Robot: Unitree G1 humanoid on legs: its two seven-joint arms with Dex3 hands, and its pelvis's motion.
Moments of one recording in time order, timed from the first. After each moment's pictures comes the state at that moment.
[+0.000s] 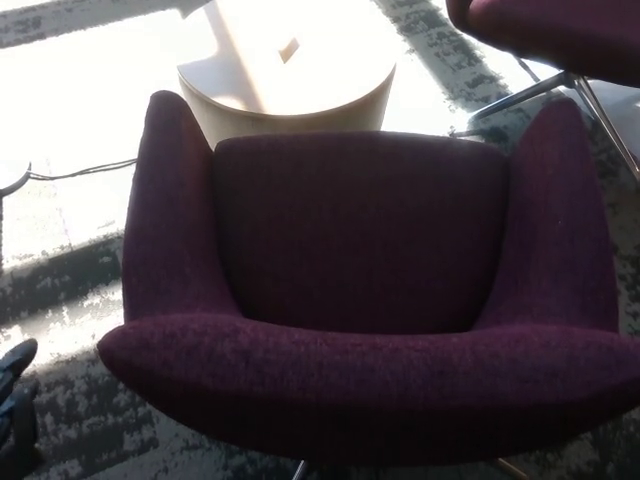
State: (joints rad) left_arm -0.09 0.42 0.24 0.86 -0.05 -0.50 -0.26; right_arm 0.07 -0.20 0.31 1.23 -0.39 -0.70 -0.40
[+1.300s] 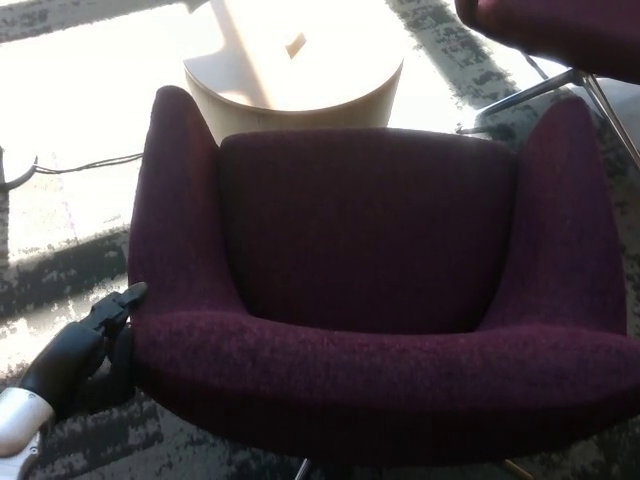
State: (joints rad) left_arm -0.33 0.44 -0.06 0.90 0.06 -0.34 -0.29; right_arm 0.05 -0.20 0.31 1.25 -0.43 -0.71 -0.43
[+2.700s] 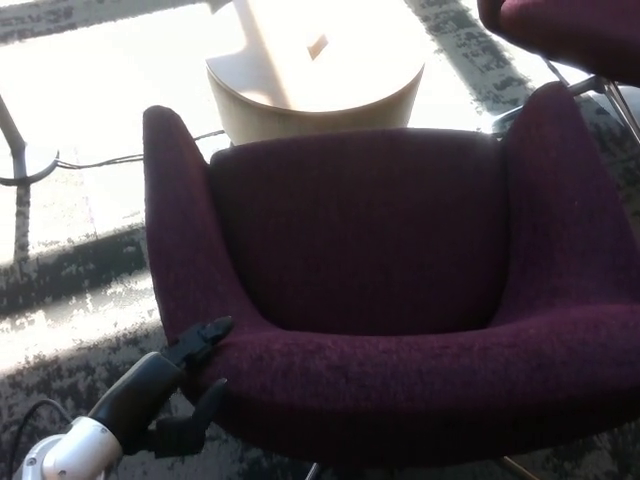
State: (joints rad) left_arm -0.14 0.39 -0.23 0.47 0.12 -0.17 -0.27; right_arm 0.04 -0.20 0.30 1.25 -0.43 -0.72 -0.44
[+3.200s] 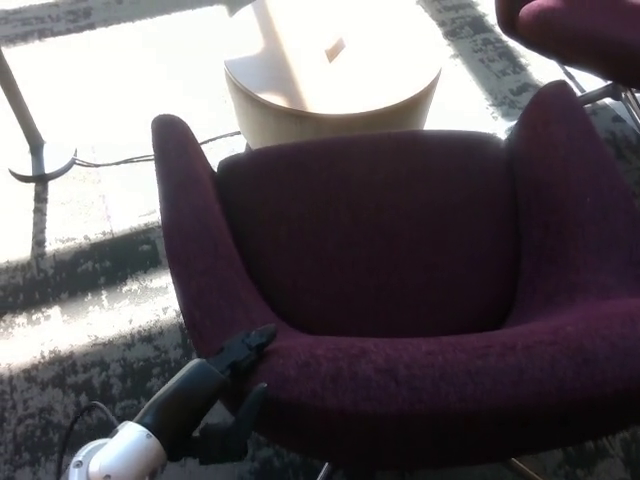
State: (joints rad) left_arm -0.14 0.32 -0.32 0.42 0.12 -0.13 -0.26; right_arm 0.04 -0.20 0.30 1.25 -0.43 -0.72 -0.43
